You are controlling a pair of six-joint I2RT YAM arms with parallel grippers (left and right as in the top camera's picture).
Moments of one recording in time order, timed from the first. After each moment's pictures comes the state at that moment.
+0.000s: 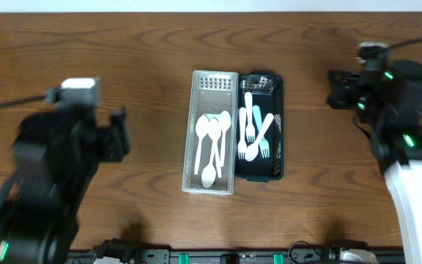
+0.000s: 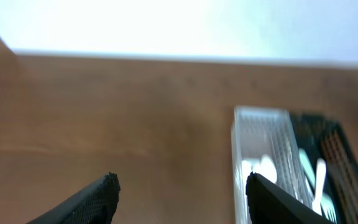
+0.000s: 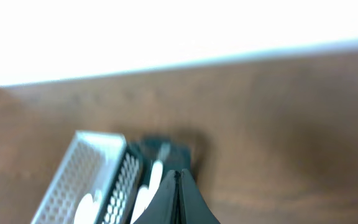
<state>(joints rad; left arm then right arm) -0.19 0.85 1.40 -1.03 -0.13 -0.14 -0.04 1.09 1.07 -0.38 -0.32 0.21</state>
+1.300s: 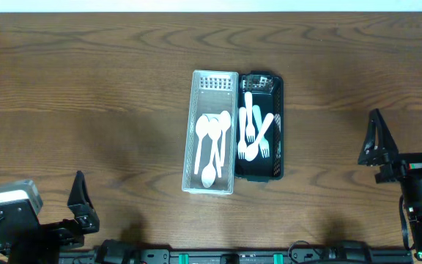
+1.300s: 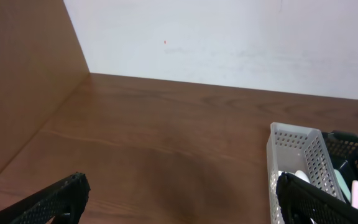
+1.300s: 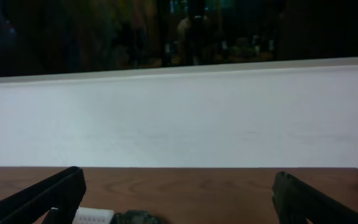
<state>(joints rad) -0.18 0.51 1.41 -1.23 -0.30 -0.12 -0.05 0.53 1.09 -0.52 -0.10 0.14</state>
